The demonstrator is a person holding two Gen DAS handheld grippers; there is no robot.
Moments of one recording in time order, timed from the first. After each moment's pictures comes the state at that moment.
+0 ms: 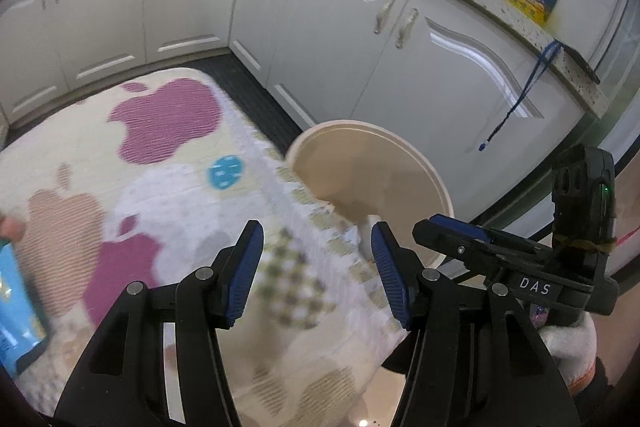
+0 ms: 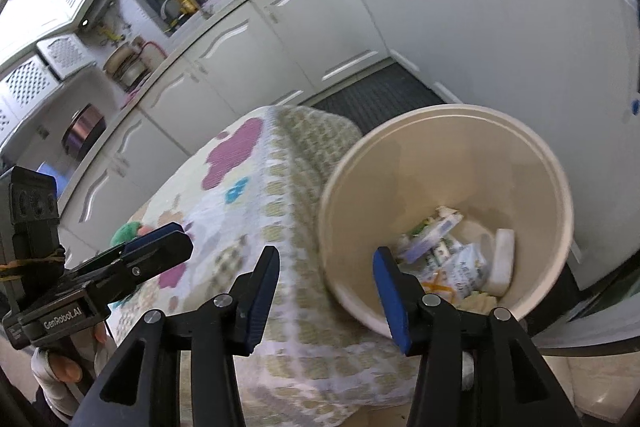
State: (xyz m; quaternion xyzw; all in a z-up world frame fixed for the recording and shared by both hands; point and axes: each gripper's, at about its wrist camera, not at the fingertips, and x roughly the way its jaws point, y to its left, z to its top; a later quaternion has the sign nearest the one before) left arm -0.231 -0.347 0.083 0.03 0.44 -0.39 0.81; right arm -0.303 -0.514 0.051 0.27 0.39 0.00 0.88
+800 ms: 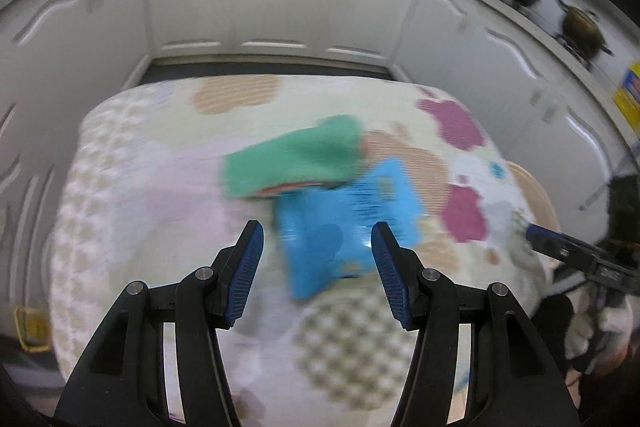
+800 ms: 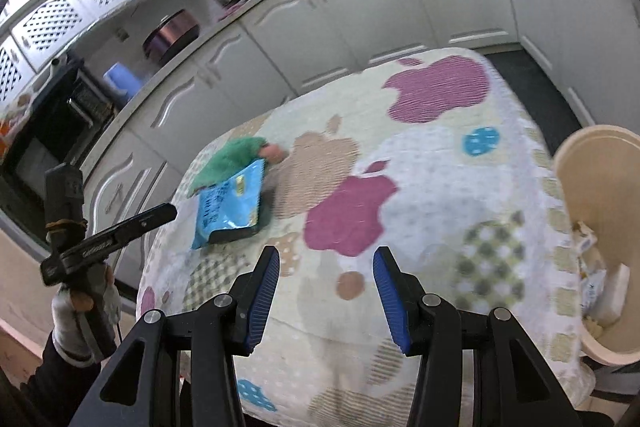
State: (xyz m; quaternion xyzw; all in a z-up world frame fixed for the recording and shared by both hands) left arm -0.216 -0.061 0.082 -0.04 0.44 -0.16 0.88; right arm -0.236 -0.346 0.059 0.20 0.43 0.19 0.86
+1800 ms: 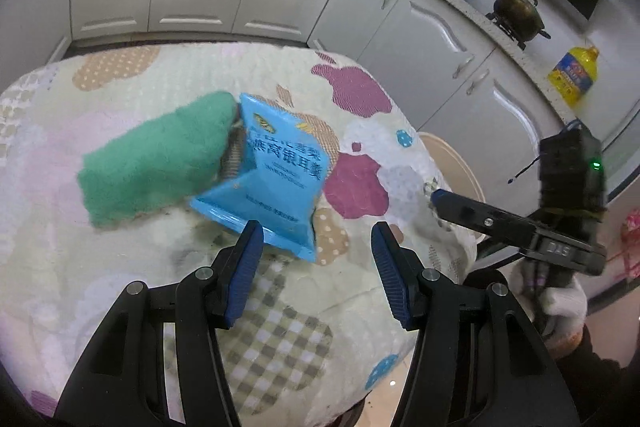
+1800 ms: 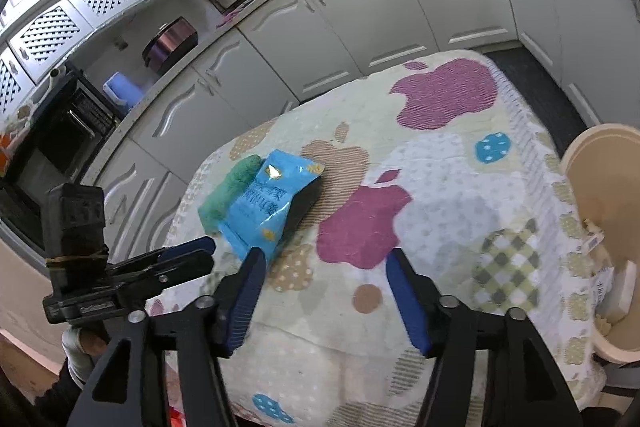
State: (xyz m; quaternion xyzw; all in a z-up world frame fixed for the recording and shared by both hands) left arm -0.229 -0.126 0.078 -0.08 0.47 -0.31 0.83; right arm -0.227 -0.345 0.063 0.23 0.42 0.19 0.86
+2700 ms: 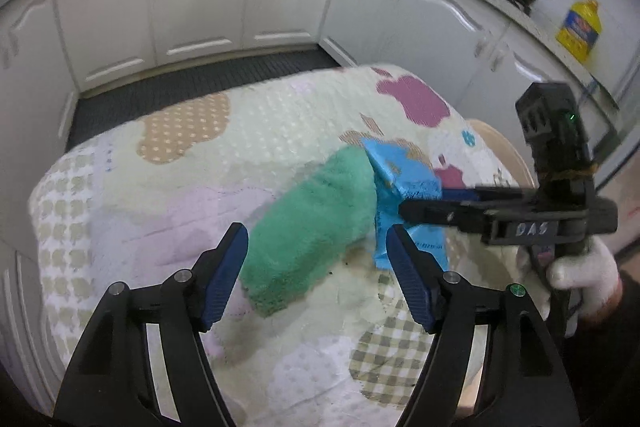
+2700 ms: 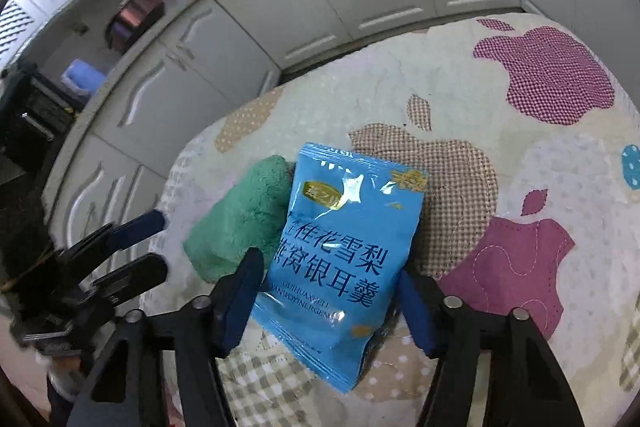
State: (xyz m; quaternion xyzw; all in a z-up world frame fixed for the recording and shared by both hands) left arm -0.156 -0.065 0.078 0.04 0.46 -0.33 0.83; right arm -0.139 -0.247 0.039 0.22 0.49 0.16 0.83
